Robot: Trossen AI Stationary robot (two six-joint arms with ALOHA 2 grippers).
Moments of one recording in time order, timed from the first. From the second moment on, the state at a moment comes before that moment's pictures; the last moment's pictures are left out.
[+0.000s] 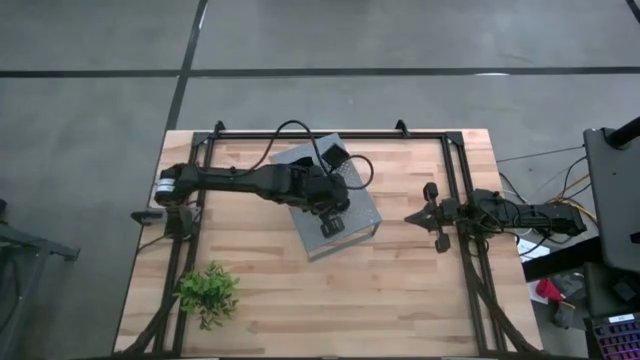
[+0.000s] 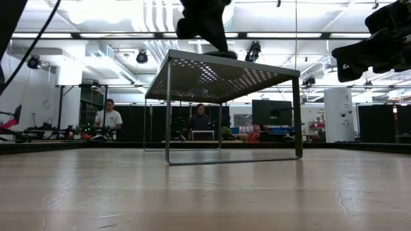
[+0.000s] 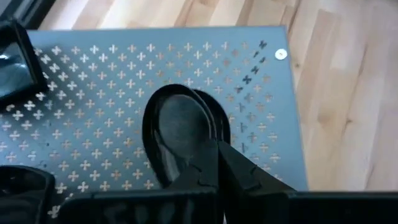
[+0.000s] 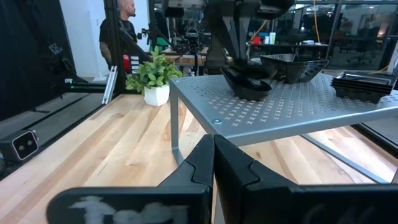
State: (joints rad) left arm -0.02 1.83 1.83 -0.94 -0.20 -0.34; right arm 0.00 0.03 0.03 -0.02 -0.10 0.02
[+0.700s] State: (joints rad) left arm -0.04 1.81 1.83 -0.90 -0.12 -0.25; right arm 0.00 0.03 0.03 -0.02 -0.10 0.02
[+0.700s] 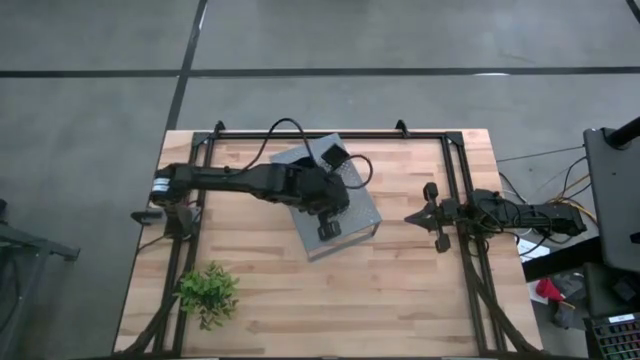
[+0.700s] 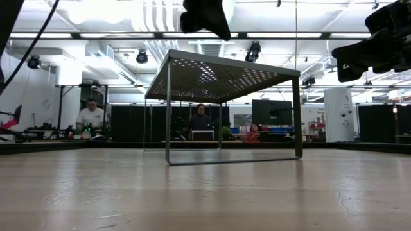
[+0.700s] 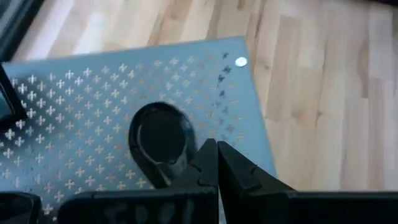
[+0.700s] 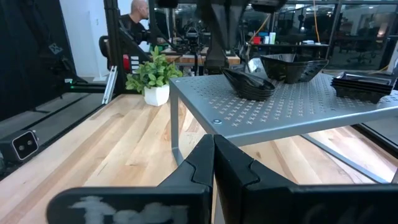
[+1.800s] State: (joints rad) left arm -0.23 0.72 0.52 0.01 -0.21 -0.06; right arm 0.00 0.03 0.03 -0.02 -0.10 0.02
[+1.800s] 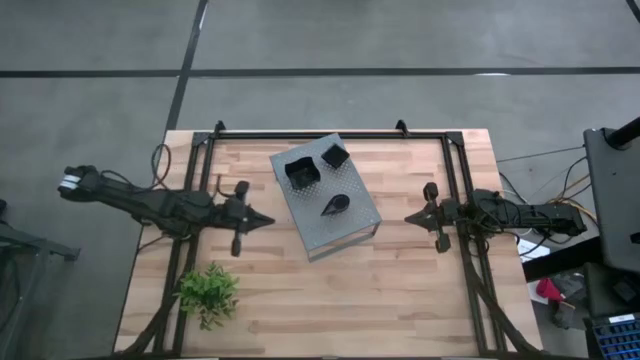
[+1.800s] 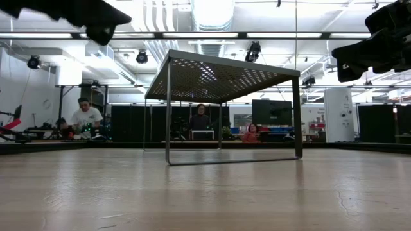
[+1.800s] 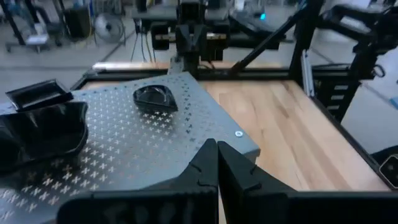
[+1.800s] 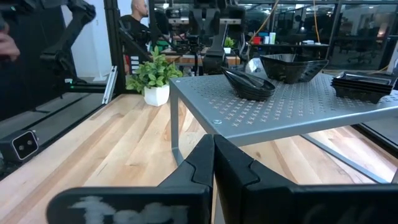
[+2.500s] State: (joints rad) left arm -0.23 0.29 0.07 0.16 -0.20 -0.03; right arm 0.00 0.03 0.03 -0.02 -0.10 0.02
